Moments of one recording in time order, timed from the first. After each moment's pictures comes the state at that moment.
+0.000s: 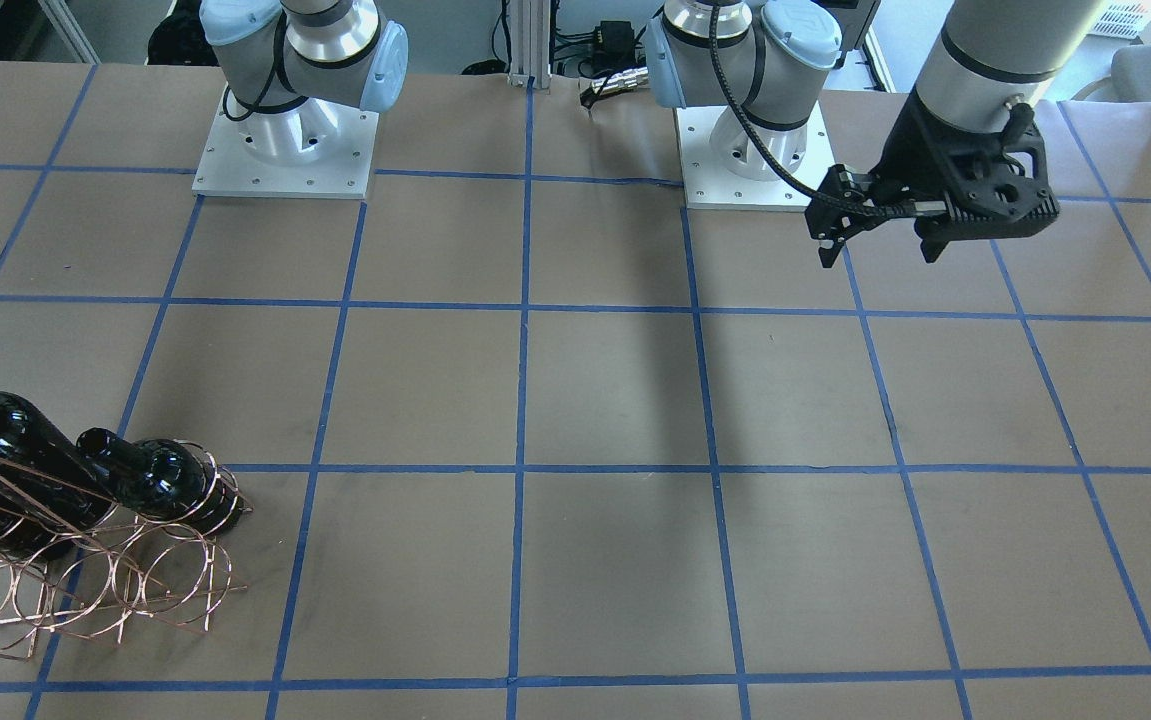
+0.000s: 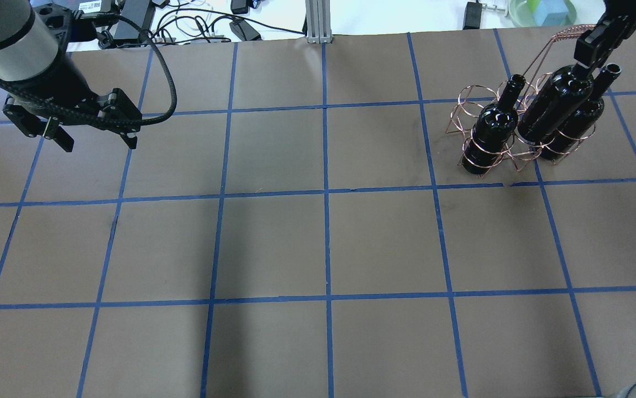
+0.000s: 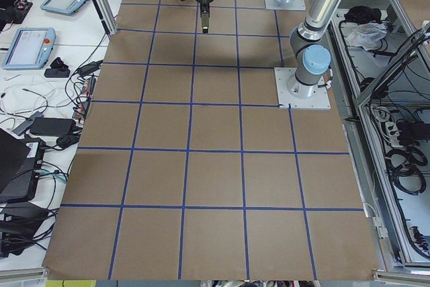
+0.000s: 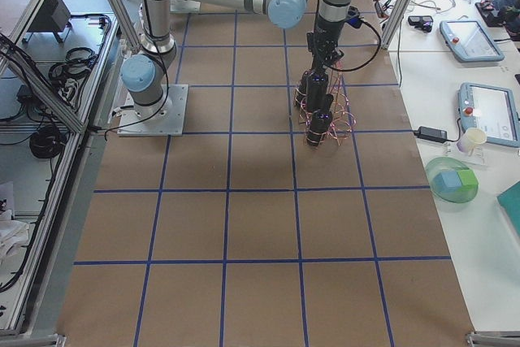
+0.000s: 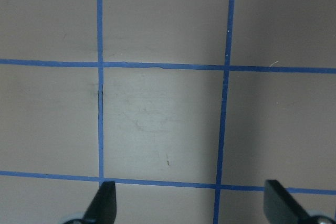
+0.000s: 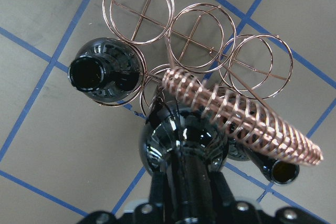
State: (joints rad) left arm -1.49 -1.51 -1.62 -1.57 1.64 0.05; right arm 1.30 -1.30 1.30 -1.57 -1.67 -0.86
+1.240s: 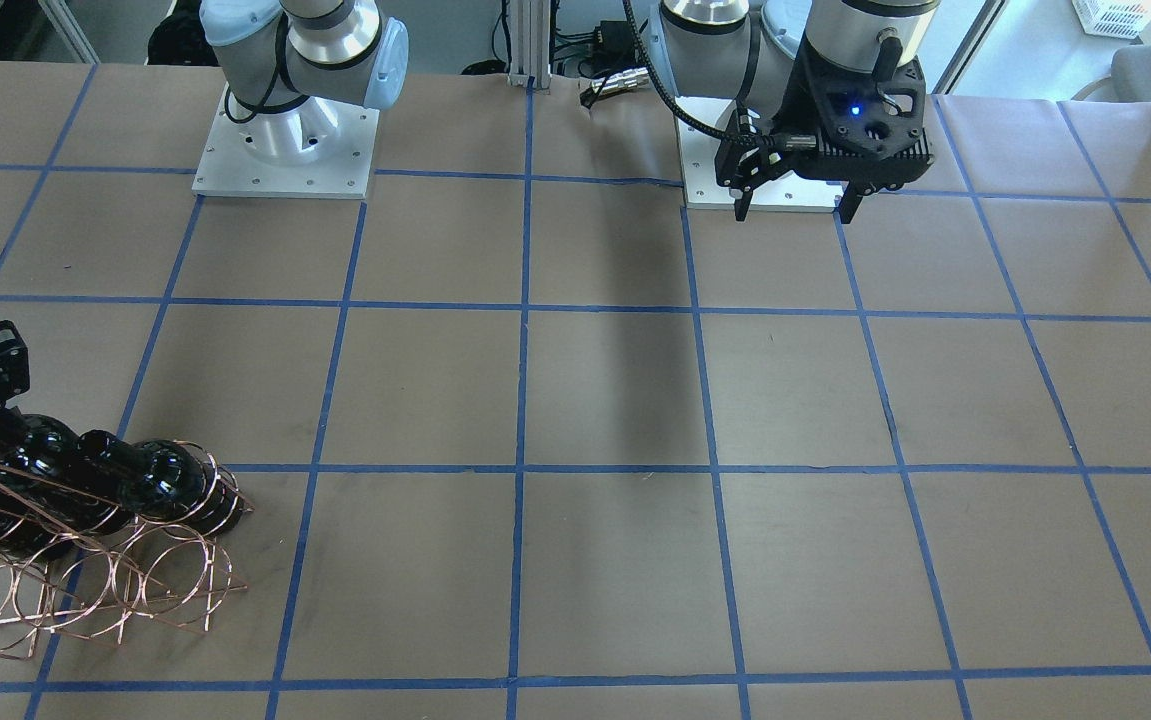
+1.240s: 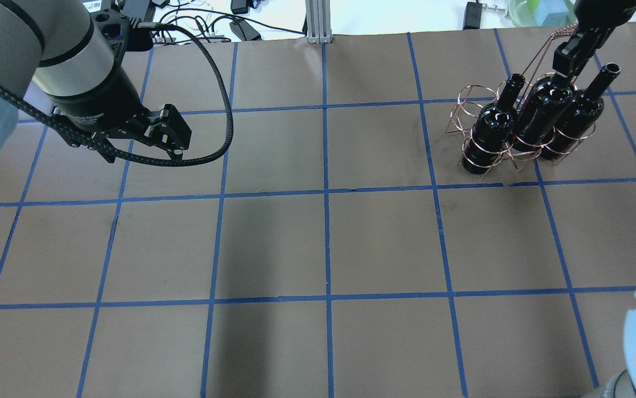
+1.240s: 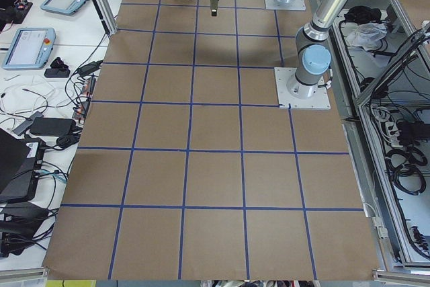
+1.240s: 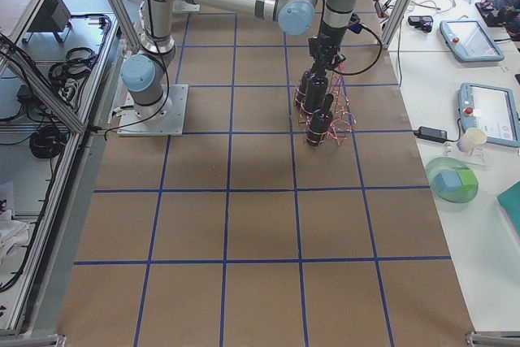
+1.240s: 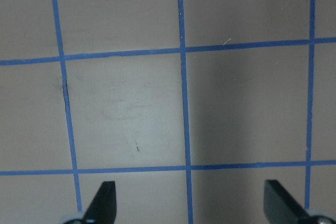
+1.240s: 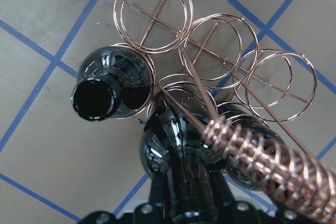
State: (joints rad) left arm -1.62 -1.48 -1.62 -1.57 1.63 0.00; right arm 1.33 -1.25 1.31 -1.59 -1.68 -0.90
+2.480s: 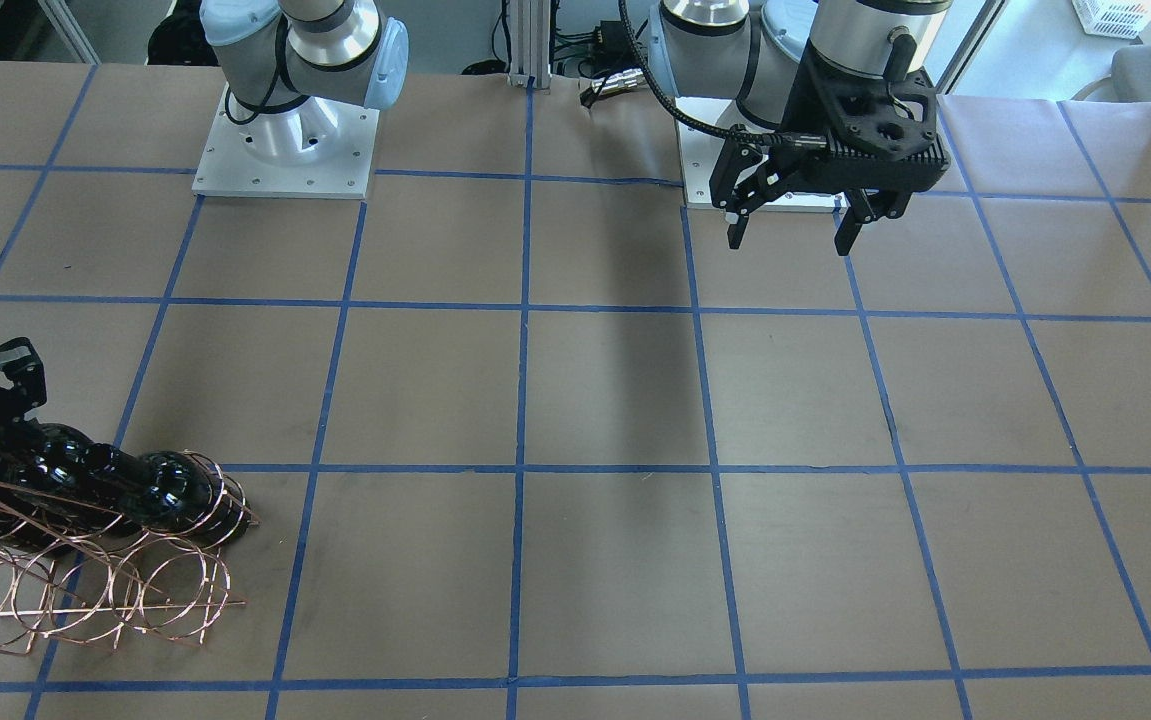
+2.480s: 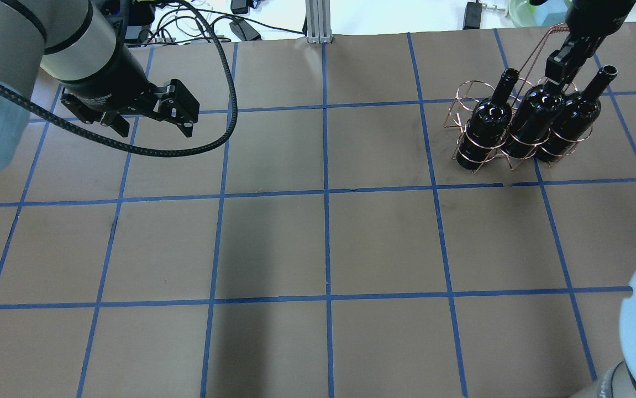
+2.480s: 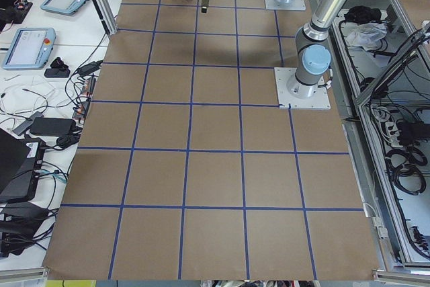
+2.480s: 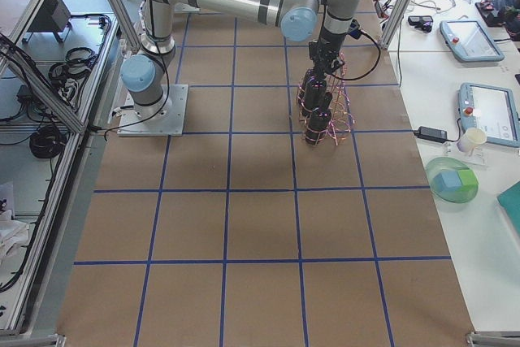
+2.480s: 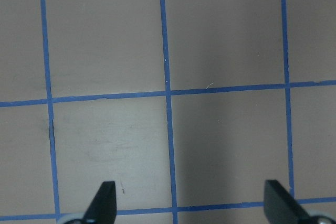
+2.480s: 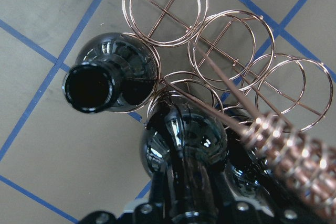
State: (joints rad) left arm -1.61 -1.49 -1.63 -1.46 1.58 0.01; right arm 1.32 -1.23 1.32 -1.60 -1.67 -0.89
